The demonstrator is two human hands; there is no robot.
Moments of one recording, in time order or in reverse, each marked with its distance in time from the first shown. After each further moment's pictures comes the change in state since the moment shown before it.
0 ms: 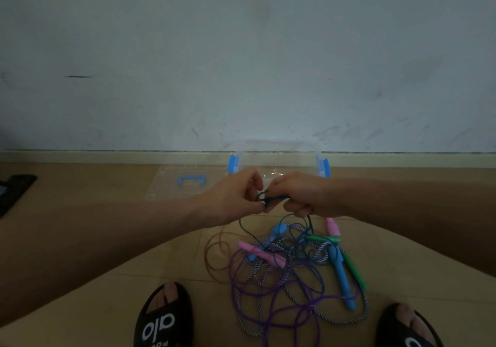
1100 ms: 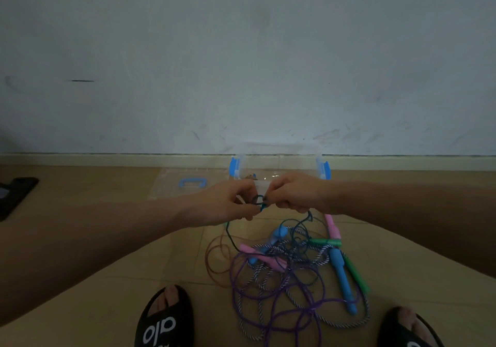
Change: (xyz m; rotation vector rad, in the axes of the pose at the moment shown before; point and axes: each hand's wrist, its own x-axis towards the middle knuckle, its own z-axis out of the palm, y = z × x) left_hand -0.013 -0.006 -0.019 -0.046 -0.182 0.029; right_hand 0.004 -0.005 0.001 -0.259 0.082 -0.115
